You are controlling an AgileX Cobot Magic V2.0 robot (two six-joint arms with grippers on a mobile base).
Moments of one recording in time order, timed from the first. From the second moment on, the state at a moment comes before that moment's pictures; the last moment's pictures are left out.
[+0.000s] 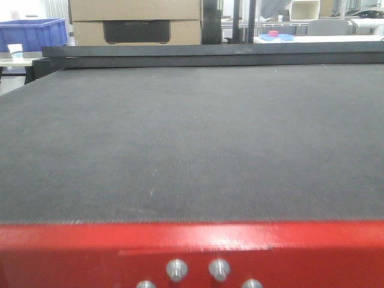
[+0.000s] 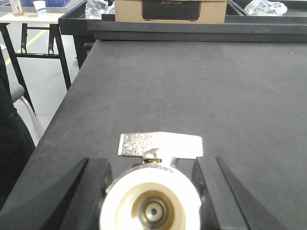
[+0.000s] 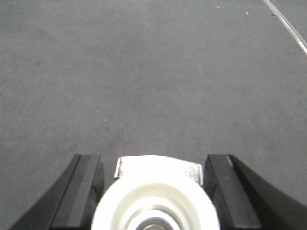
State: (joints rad) left arm -0.08 0.38 -0.70 0.01 0.66 0.00; right arm -0.10 0.53 -0.67 0.12 0.67 -0.15
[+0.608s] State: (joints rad) left arm -0.08 0.37 -0.70 0.01 0.66 0.00; right arm -0.10 0.53 -0.67 0.12 0.65 -0.15
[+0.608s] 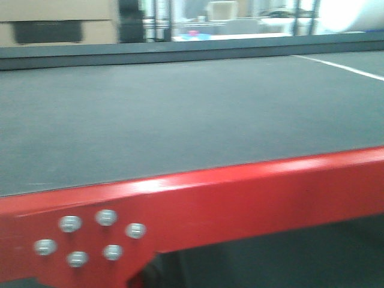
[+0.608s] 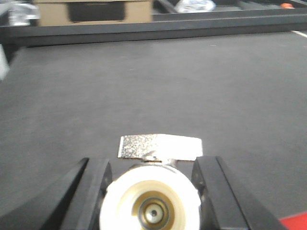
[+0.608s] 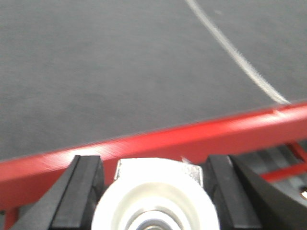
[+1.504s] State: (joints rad) left arm -0.08 0.37 -0.70 0.01 0.65 0.00; right arm -0.10 0.53 -0.67 0.12 0.64 -0.15
